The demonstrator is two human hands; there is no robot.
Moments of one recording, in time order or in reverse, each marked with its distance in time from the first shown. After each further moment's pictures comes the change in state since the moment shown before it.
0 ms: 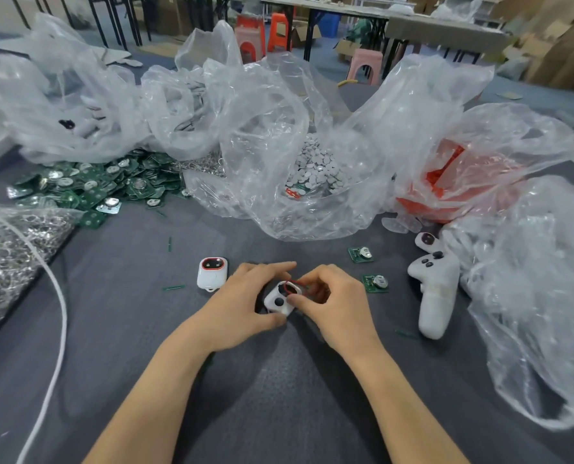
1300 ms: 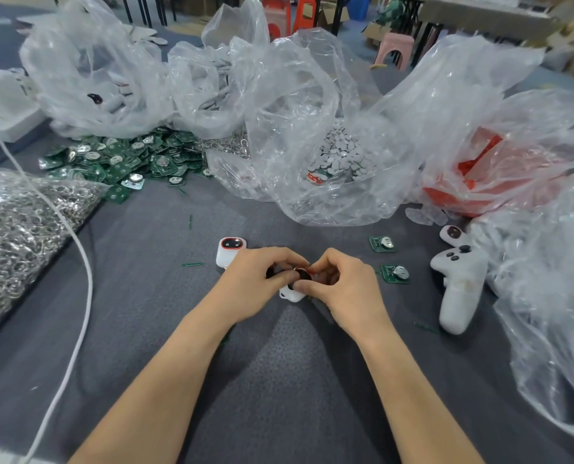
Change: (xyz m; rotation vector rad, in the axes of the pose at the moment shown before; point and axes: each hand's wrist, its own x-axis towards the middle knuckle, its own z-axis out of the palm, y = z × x) left_hand 0.006 -0.003 0.003 -0.156 0.180 0.002; right_hand 0.006 -0.006 0.004 0.018 -0.132 0.162
